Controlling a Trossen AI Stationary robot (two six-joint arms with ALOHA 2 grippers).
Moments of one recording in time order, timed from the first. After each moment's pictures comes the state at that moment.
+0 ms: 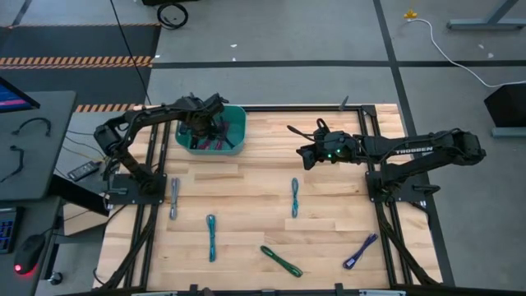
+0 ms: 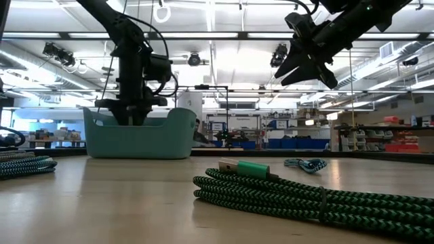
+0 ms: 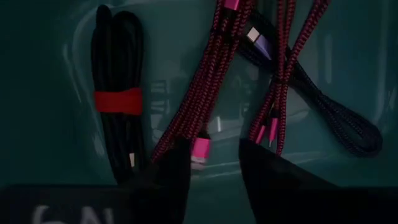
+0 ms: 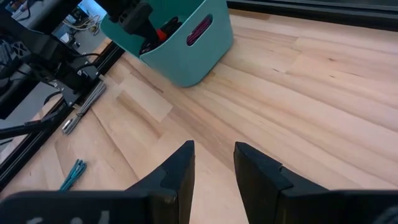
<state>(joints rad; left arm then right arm) 0.71 1.64 1.07 -0.86 -0.08 -0.65 -0.11 1.09 0.68 -0.15 0.27 0.77</state>
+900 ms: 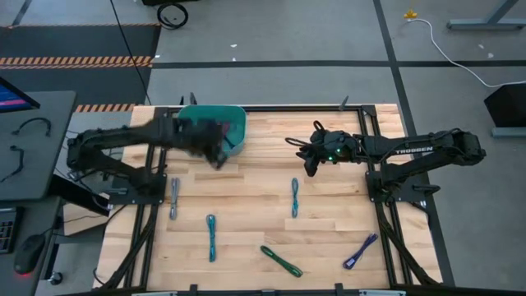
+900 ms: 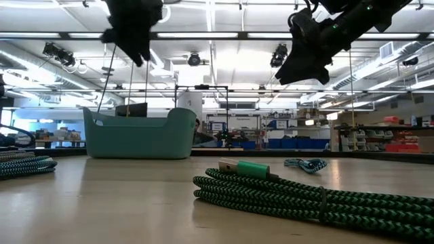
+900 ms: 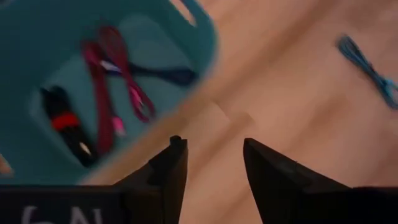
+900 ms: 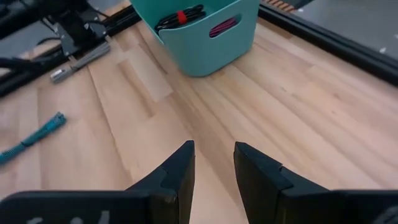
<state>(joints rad) 0.13 1.31 1.28 -1.10 -0.25 -0.64 -0.12 1.09 0.68 -0.15 0.22 0.43</state>
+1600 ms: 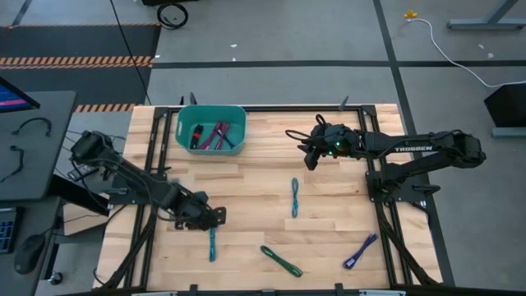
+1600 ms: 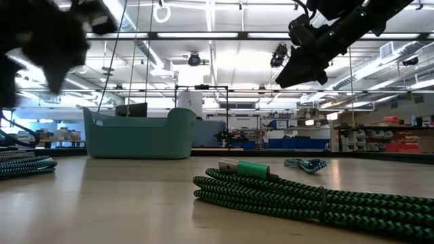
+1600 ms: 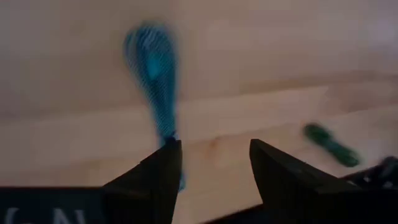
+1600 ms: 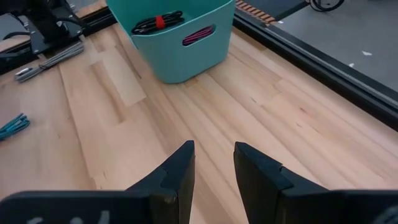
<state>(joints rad) -0.52 1.37 0.81 -0.54 -0.01 -2.12 -0.20 1.09 0.68 -0.15 0.22 0.33</state>
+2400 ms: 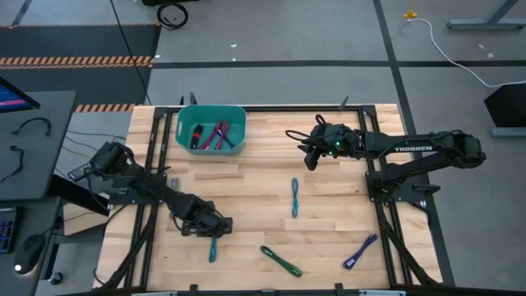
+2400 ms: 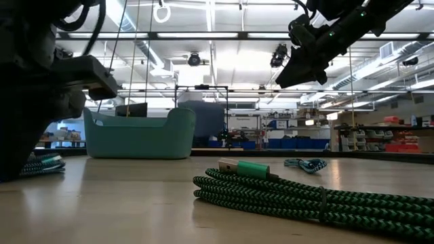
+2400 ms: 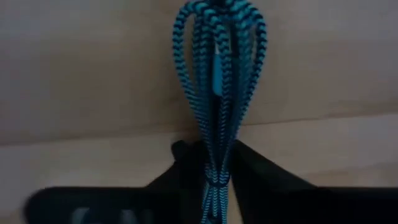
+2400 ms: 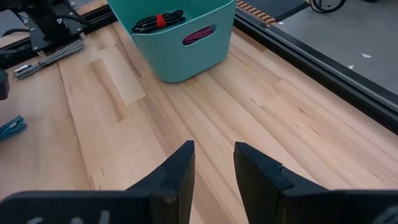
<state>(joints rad) -0.50 1.65 0.80 -0.39 0.09 -2.08 -0.21 1.09 0.68 -0.15 0.22 0.31</state>
